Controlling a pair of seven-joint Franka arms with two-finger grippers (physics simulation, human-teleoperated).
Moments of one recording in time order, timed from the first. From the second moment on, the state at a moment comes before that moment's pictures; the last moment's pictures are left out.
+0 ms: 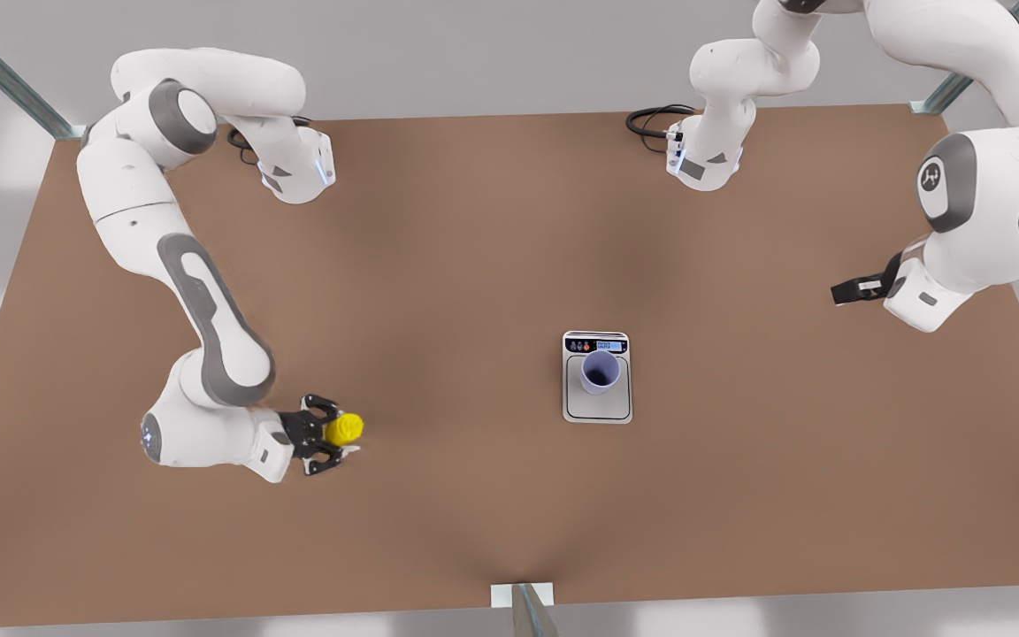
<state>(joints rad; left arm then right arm) 0.00 0.14 0.04 -1.54 0.05 1.48 -0.08 -0.31 0.82 0.55 -1.39 0.41 1.98 -1.78</state>
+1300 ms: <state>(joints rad) 0.00 0.15 0.04 -1.54 0.05 1.47 -0.08 -0.34 1.04 0.54 -1.46 0.78 1.87 -2.22</state>
